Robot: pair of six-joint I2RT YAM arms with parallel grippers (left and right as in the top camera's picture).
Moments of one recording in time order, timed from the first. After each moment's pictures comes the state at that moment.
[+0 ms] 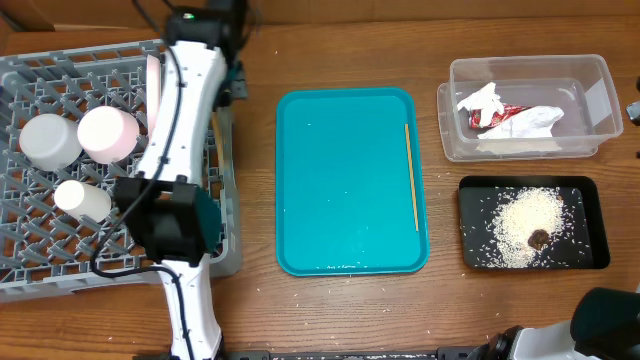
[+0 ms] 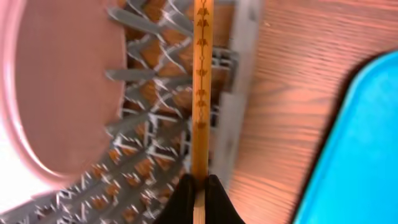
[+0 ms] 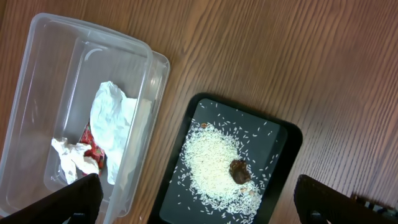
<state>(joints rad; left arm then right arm) -0.13 2.22 2.29 -1.46 -0.33 -0.32 -0.49 1.66 1.93 -1.49 0.17 0.76</state>
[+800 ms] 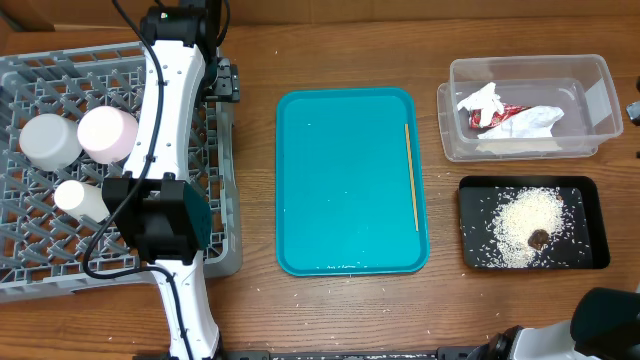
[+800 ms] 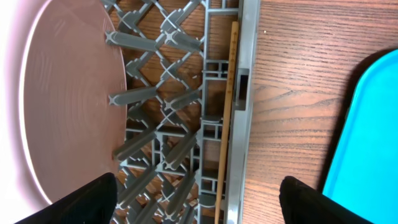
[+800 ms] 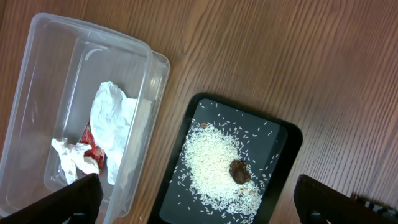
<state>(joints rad) -0.07 2.23 2.29 -1.42 -0.26 -0.18 -0.49 1.66 1.93 -1.49 0.17 0.76</state>
